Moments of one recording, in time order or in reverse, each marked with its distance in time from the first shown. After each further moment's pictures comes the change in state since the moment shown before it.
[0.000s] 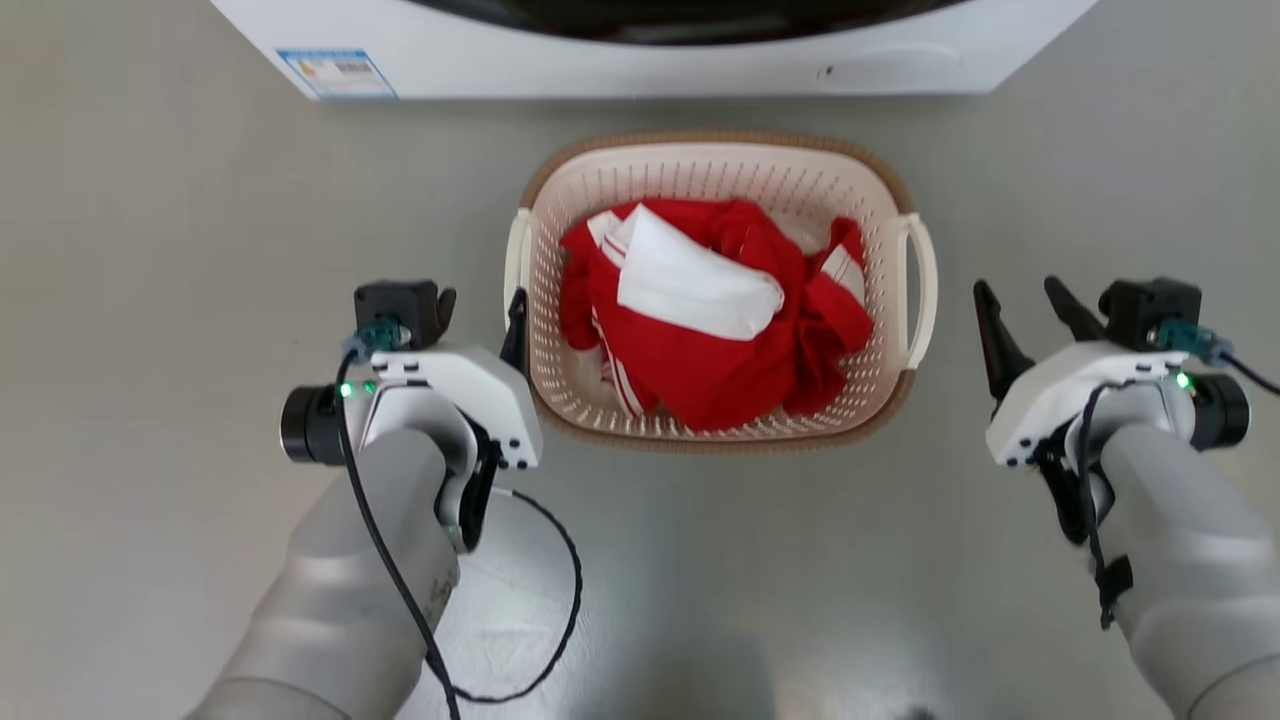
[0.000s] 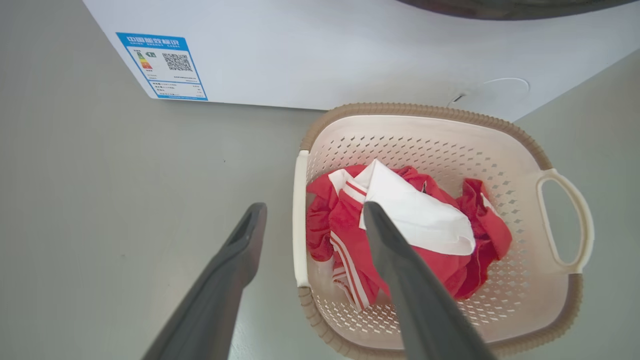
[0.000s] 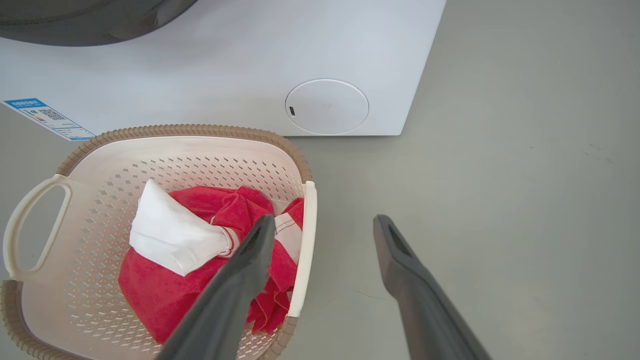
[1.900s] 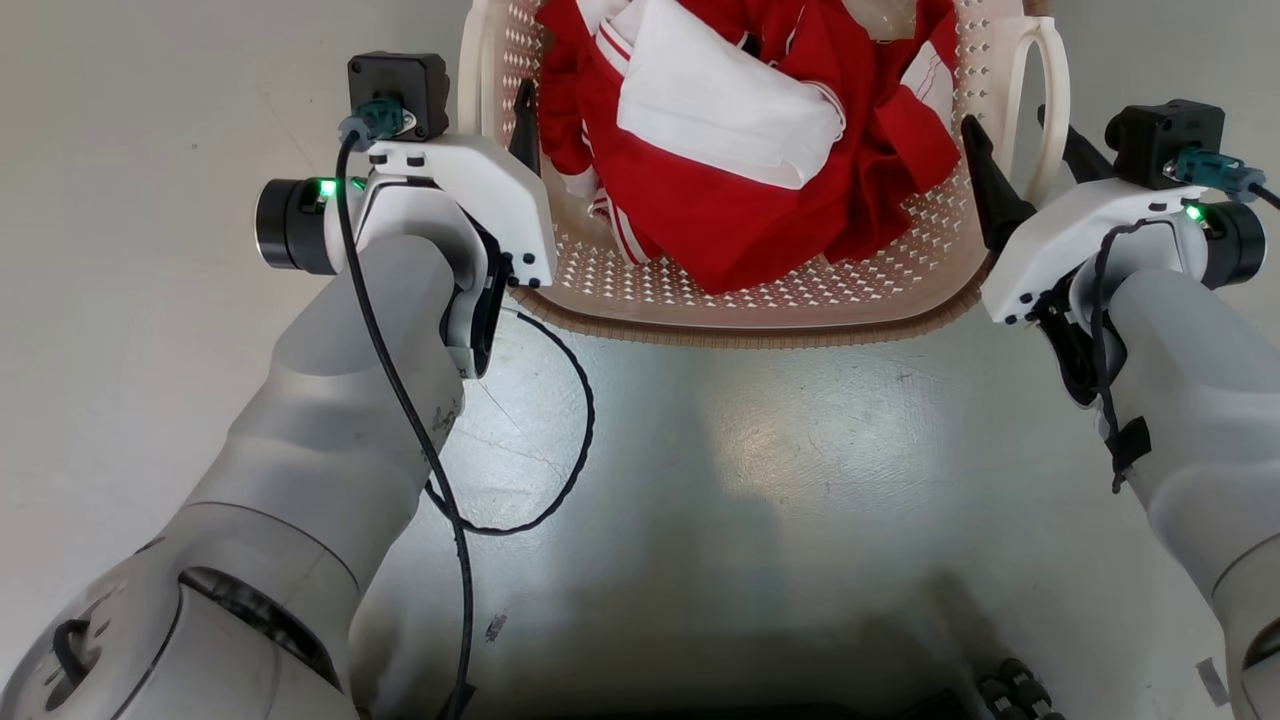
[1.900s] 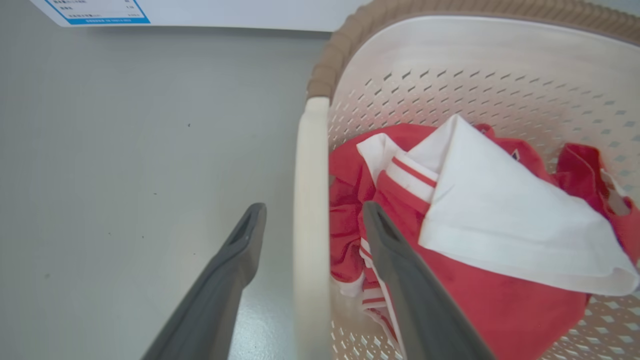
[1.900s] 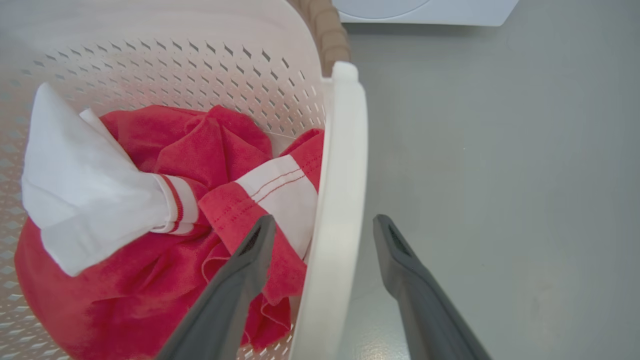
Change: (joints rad) left arm -0.368 0.001 -0.356 0.118 -0.309 0.072 -0.003; right arm -0.288 -0.035 0.352 0.059 0.280 0.000 0.000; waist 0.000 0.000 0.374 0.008
